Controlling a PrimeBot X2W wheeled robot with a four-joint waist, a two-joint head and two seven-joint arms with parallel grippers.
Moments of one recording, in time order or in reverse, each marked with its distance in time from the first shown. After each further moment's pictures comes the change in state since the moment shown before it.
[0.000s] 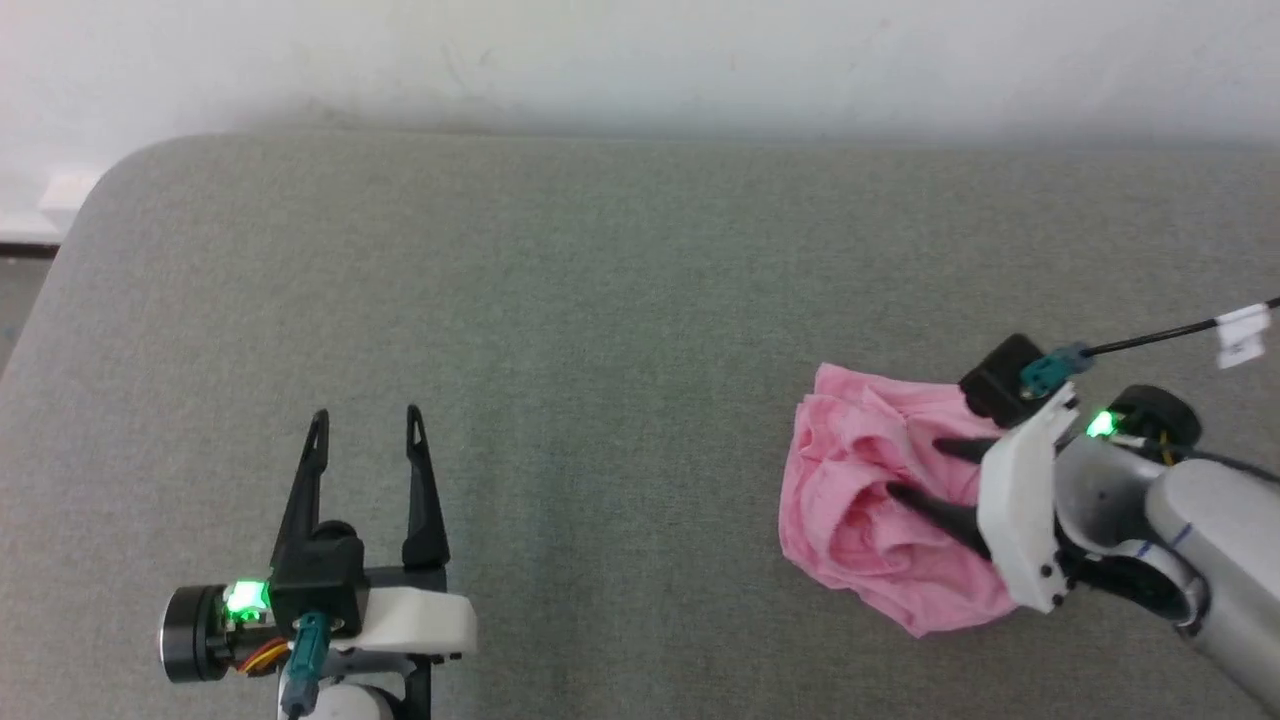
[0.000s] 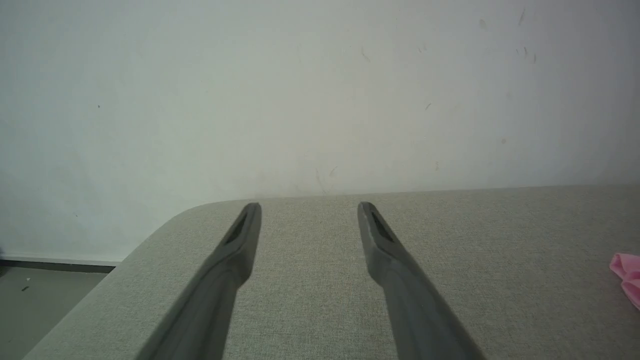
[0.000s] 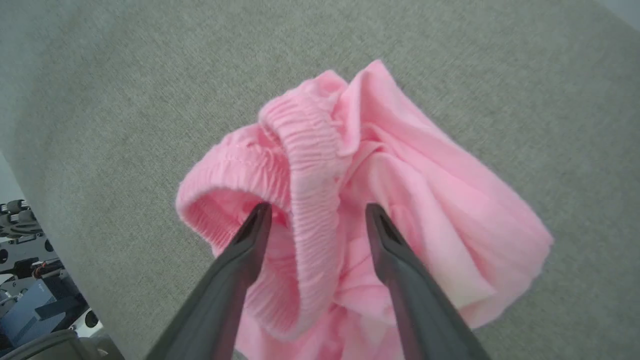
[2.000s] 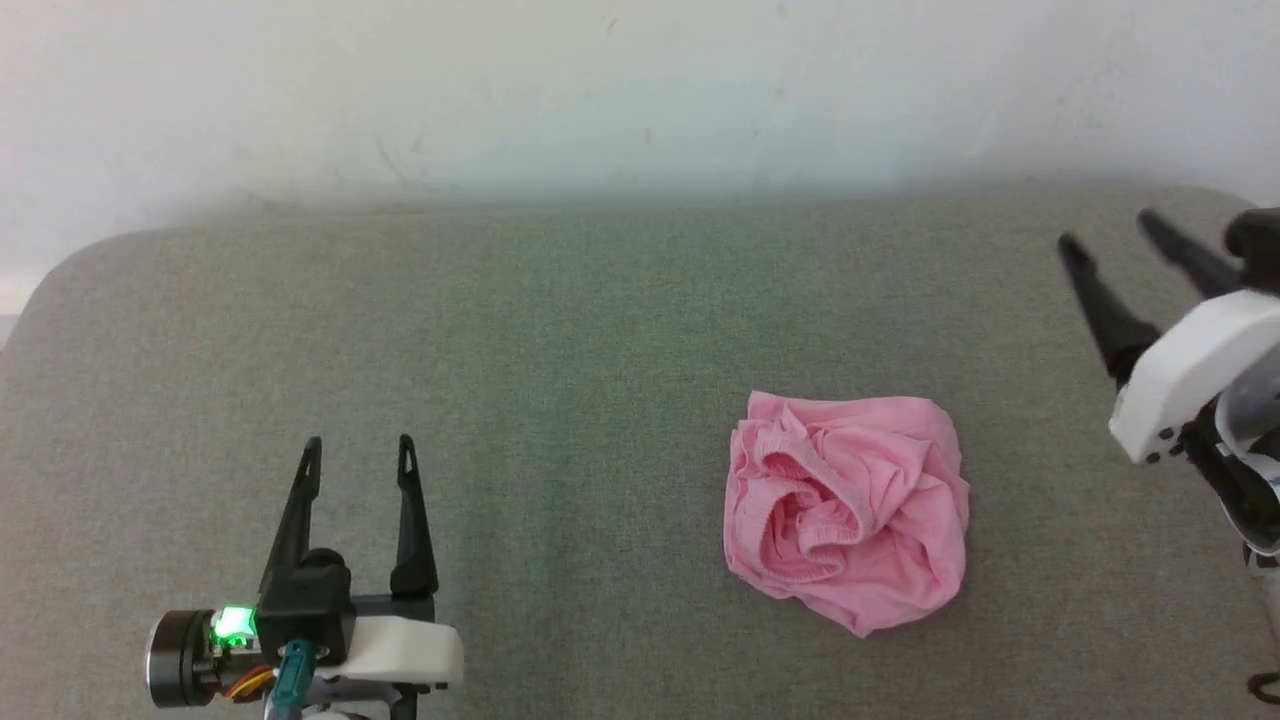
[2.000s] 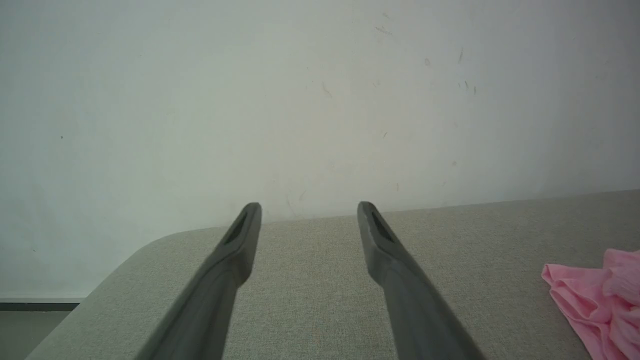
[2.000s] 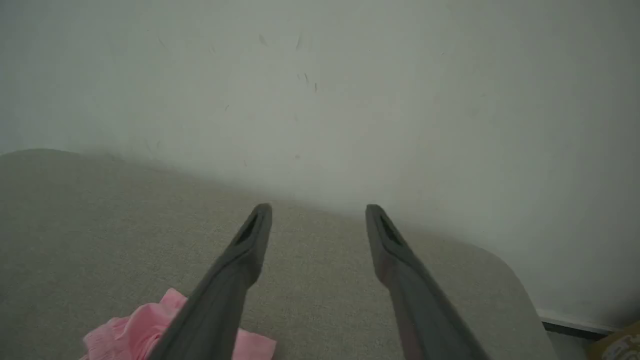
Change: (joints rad) left arm 0.056 0.014 0.021 -0.021 0.000 -0.039 0.000; right arm 0.219 0.279 -0.824 -0.133 -0.498 -0.001 -0.145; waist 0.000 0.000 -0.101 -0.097
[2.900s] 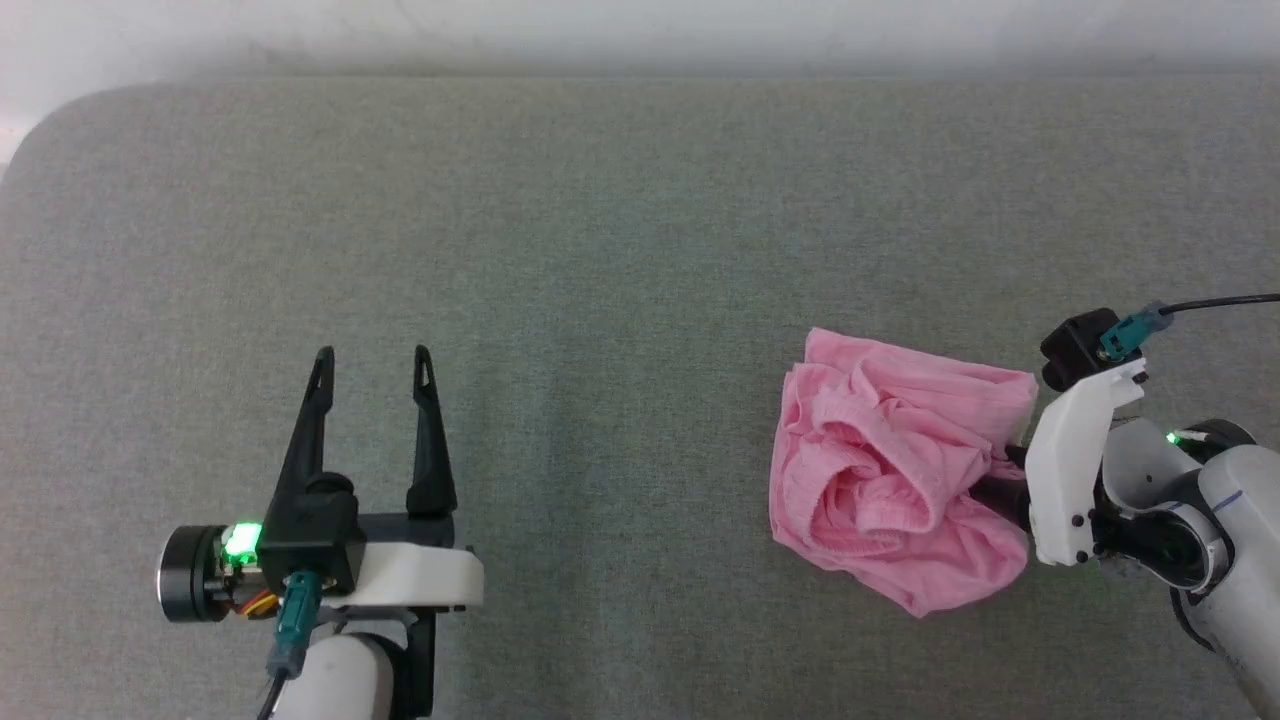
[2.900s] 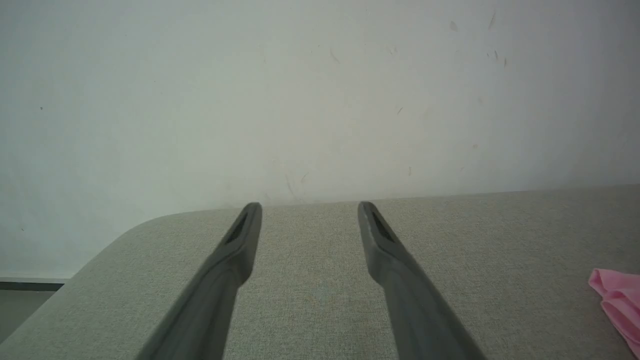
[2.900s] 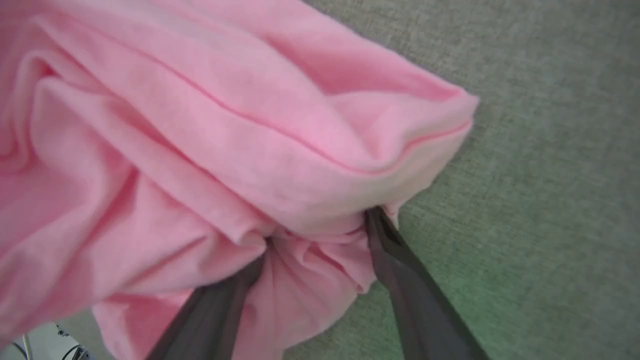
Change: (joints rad) left arm -0.127 -0.027 -0.007 -0.007 0.000 -0.018 0.000; right arm -0.097 -0.121 0.438 0.324 0.466 -0.001 0.372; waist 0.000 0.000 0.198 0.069
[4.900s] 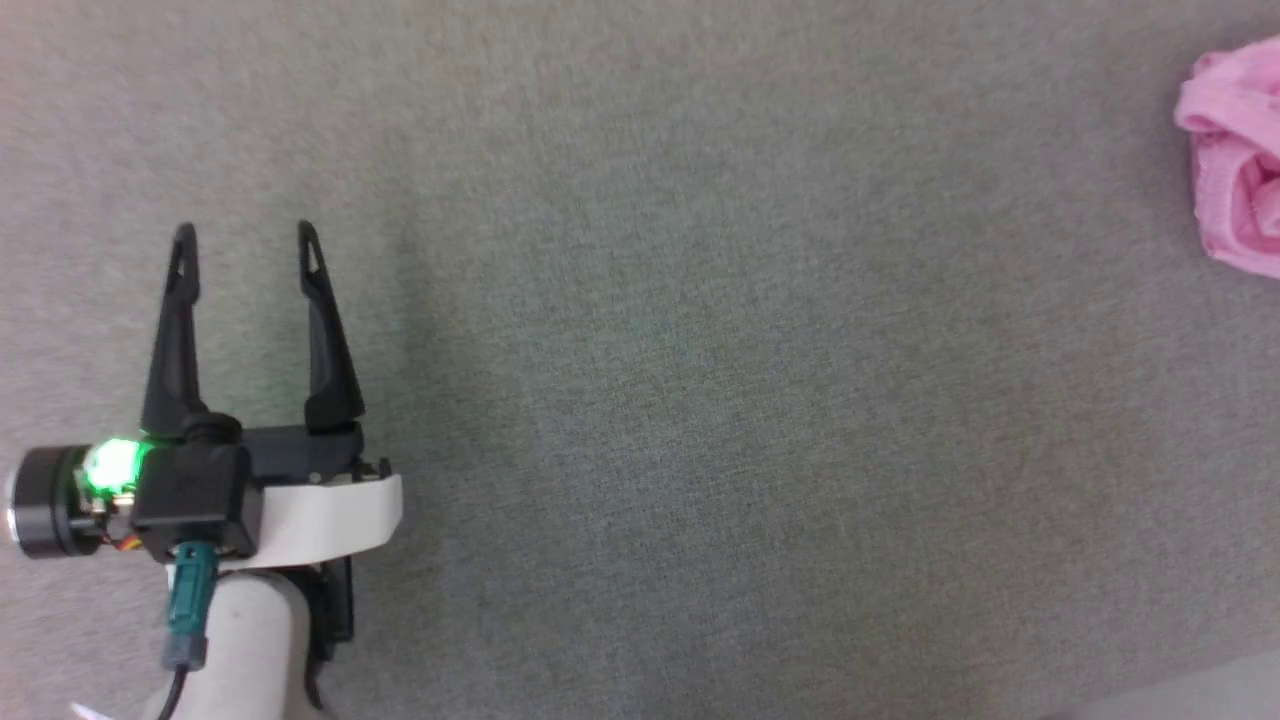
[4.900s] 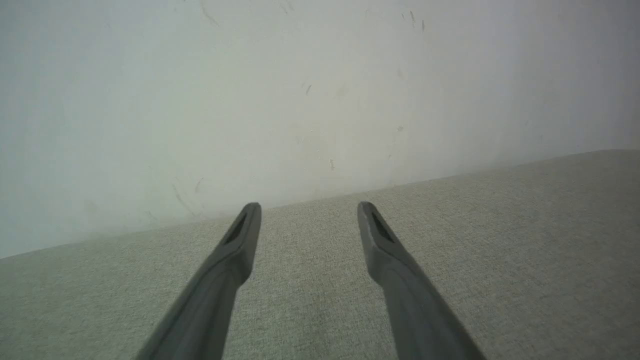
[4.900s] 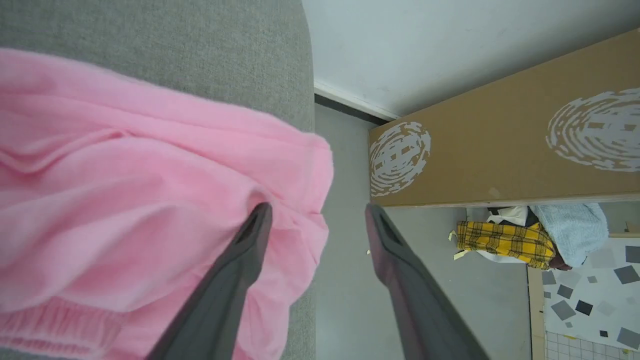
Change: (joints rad) left arm -0.086 0.104 0.042 -0.173 0.029 0.043 0.000; right arm -0.509 -0.283 0.010 0.459 -0.442 0.002 -0.530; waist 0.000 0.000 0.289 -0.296
